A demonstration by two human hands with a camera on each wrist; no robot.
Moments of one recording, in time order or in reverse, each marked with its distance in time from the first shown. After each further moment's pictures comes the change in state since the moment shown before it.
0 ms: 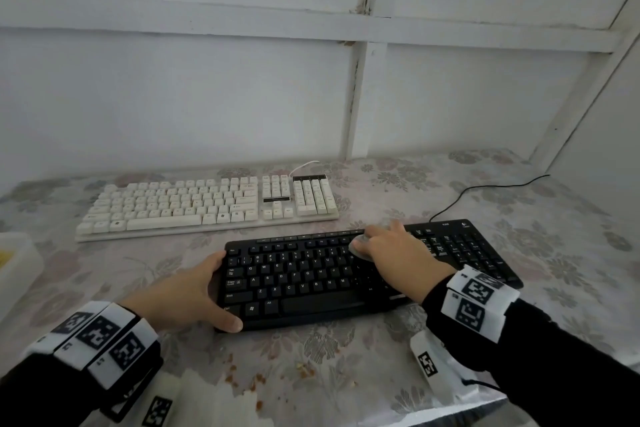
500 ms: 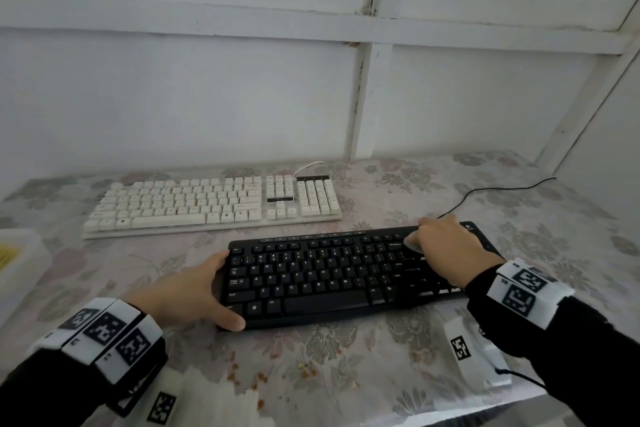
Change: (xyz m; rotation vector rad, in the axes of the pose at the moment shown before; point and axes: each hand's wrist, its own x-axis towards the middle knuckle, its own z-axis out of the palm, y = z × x) left_hand 0.002 -0.001 0.000 0.016 0.001 -0.028; right_hand -0.016 0.053 -0.009 -0.043 -0.060 0.181
